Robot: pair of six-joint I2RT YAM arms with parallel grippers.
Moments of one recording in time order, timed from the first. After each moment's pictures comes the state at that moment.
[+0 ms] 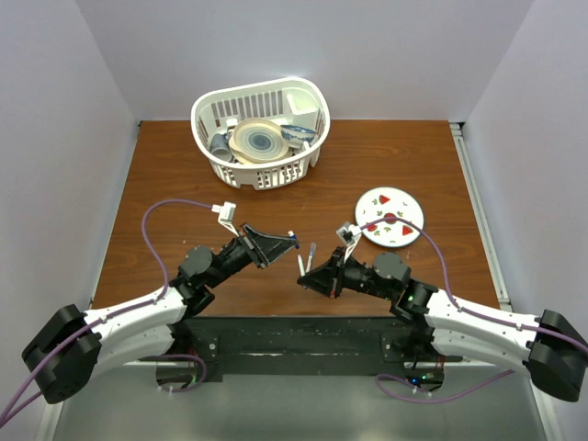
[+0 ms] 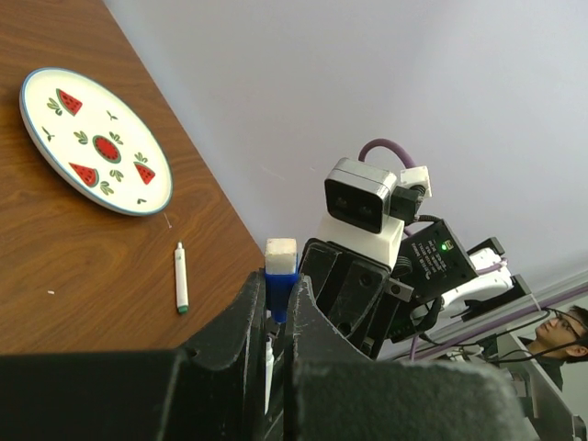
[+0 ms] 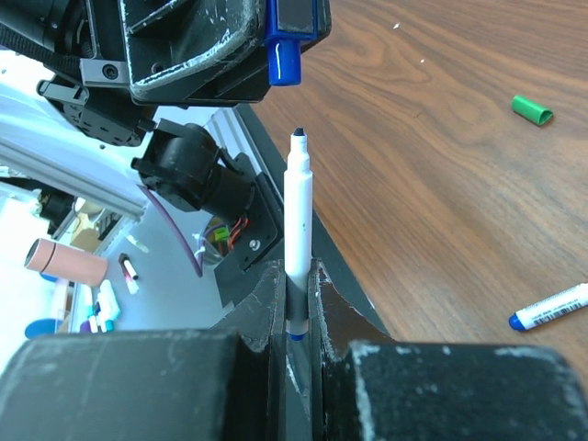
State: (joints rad) left arm -0.80 0.96 0.26 0.90 0.18 -1.04; right arm 0.98 0.86 0.31 0.45 -0.23 0.70
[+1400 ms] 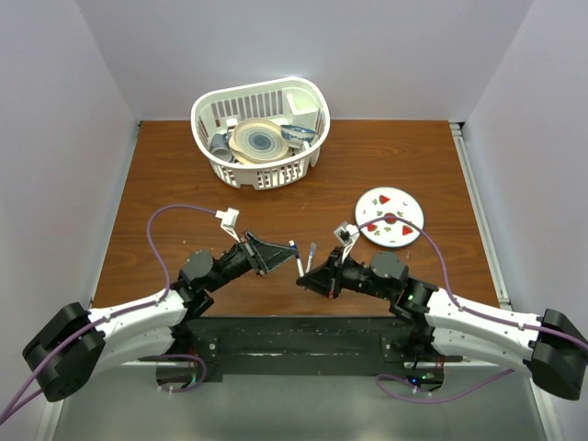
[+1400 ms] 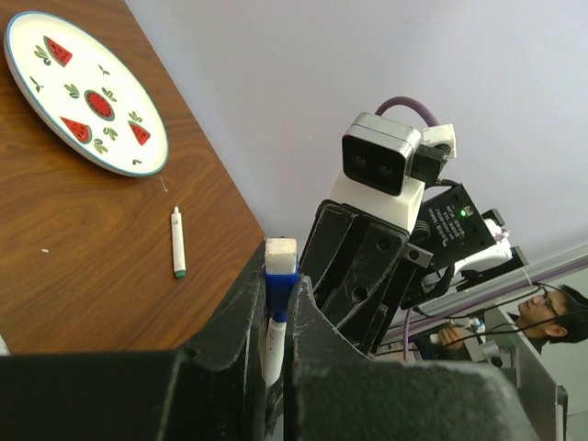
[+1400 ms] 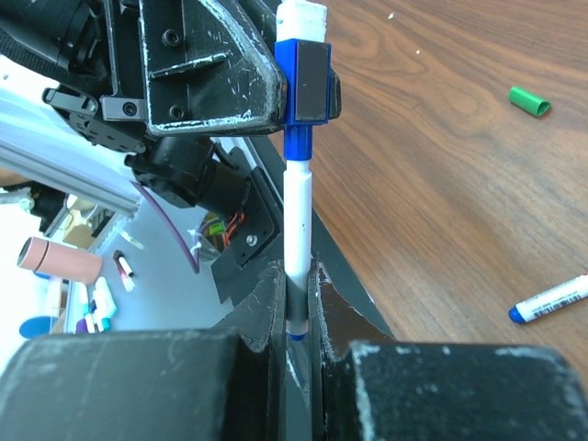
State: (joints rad) left arm -0.81 0.97 0.21 0.93 0.23 -1.09; right arm 1.00 0.86 0.34 0.38 -0.20 0.69
